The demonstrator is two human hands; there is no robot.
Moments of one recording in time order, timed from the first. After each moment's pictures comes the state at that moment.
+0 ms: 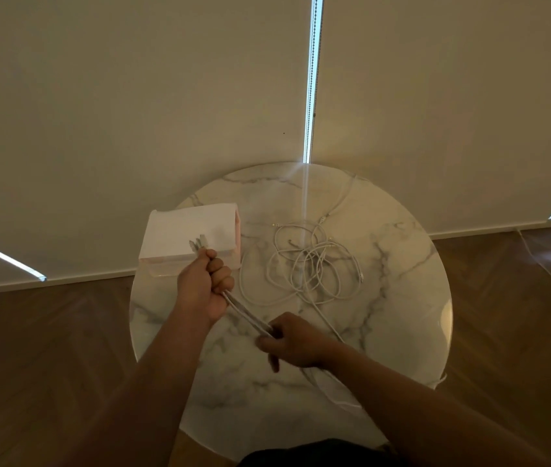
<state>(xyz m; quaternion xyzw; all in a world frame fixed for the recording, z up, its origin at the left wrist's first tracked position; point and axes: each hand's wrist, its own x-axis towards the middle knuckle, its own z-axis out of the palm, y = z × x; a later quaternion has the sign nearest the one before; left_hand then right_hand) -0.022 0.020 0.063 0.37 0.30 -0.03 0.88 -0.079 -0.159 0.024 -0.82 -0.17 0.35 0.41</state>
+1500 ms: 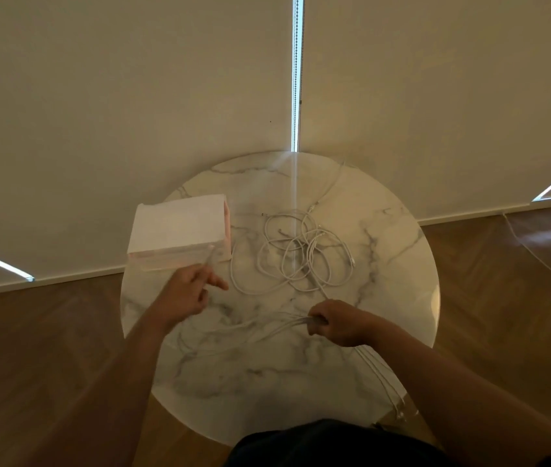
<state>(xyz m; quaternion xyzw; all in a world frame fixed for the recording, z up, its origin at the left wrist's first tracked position) -0.045 0.063 0.033 0.80 0.10 -0.15 0.58 -0.065 -0.242 -0.006 -0.88 -0.17 0.35 0.26</state>
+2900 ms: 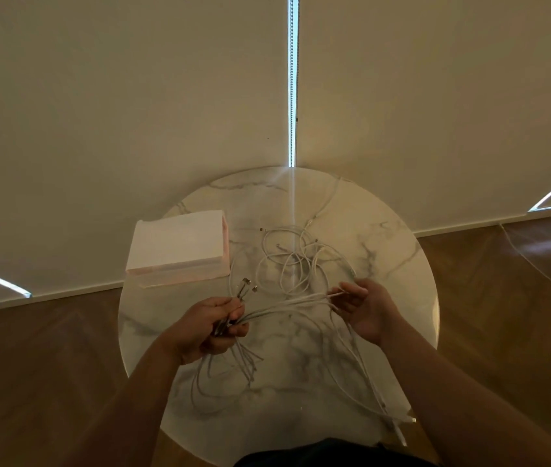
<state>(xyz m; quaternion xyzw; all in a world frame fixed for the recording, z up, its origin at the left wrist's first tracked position) -0.059 0.034 0.050 0.53 0.09 -0.42 0.73 -0.038 -0.275 -0.012 -0.33 0.37 0.19 0.84</state>
